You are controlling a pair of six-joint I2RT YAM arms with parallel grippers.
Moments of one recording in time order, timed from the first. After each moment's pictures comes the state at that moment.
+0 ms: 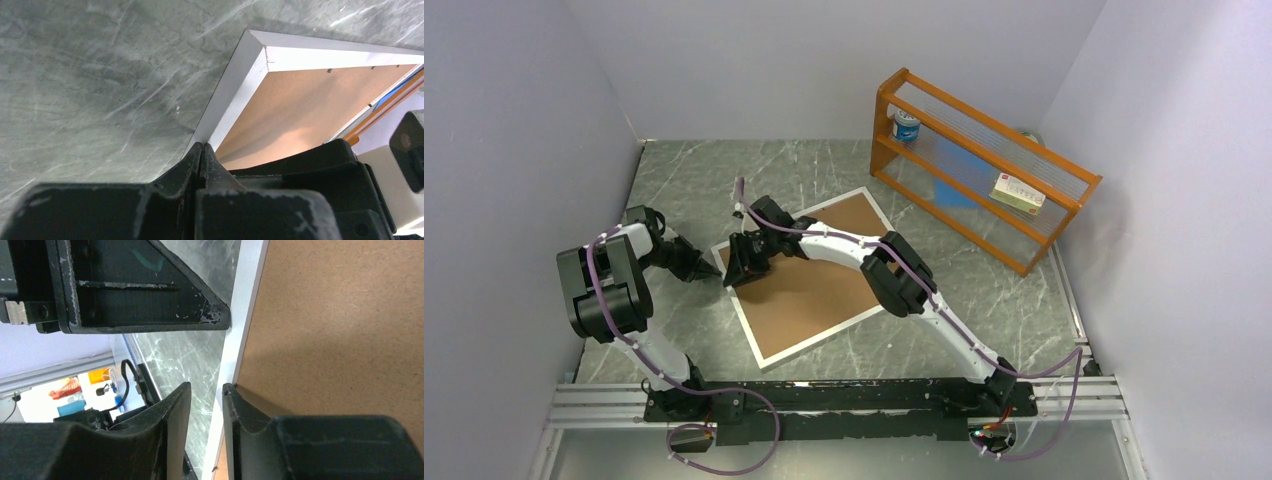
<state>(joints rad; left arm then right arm) 0.34 1.73 0.94 -0.59 0.52 -0.56 0.92 2.58 2.09 -0.24 -0.66 0.77</state>
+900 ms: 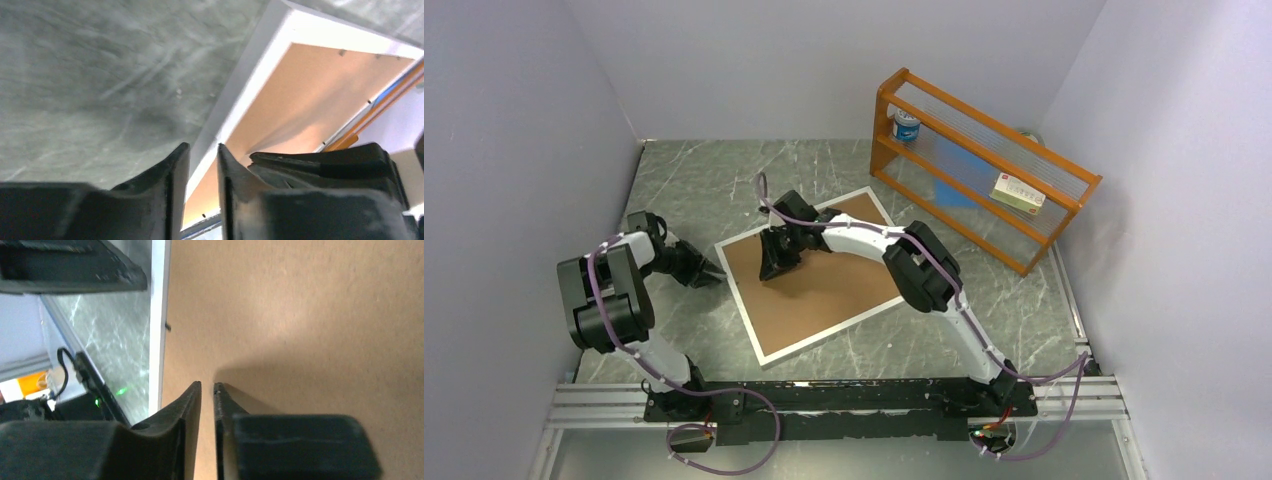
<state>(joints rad) 0.33 1.69 0.88 -0.55 0.52 -0.57 0.88 2.38 1.85 -0.32 -0.50 0.58</state>
